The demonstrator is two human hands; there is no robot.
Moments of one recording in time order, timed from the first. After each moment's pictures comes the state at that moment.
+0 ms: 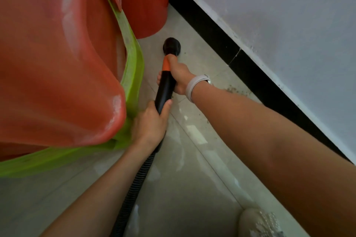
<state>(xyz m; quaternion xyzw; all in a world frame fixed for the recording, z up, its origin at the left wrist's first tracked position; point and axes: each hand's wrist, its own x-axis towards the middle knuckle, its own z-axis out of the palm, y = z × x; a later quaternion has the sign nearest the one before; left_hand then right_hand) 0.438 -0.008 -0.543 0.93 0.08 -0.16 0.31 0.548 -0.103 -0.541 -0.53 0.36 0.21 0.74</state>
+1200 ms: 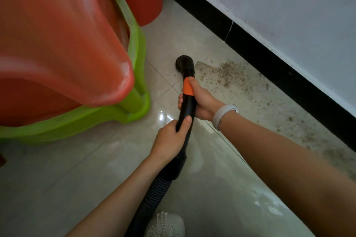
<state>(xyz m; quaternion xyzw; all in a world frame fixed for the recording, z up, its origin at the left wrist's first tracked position) 0.325 -0.001 -0.536 0.83 0.05 -0.31 0.46 0.396 -0.126 -0.550 -0.39 0.38 0.25 0.80</state>
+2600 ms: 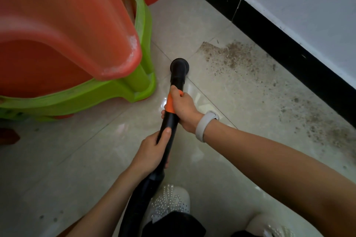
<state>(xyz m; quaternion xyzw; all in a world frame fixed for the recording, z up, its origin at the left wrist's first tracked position) 0.260 0.070 -0.537 0.81 0.08 -0.35 0.47 0.333 -0.047 -0.542 -0.52 0.38 0.22 0.74</state>
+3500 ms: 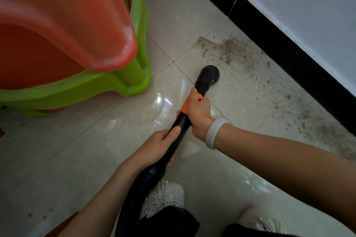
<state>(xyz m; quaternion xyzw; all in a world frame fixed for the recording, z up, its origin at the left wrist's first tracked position) 0.264 0.057 -0.541 0.72 0.06 -0.46 0.51 0.306 -0.070 -0.541 -0.54 0.49 0.12 0.67</state>
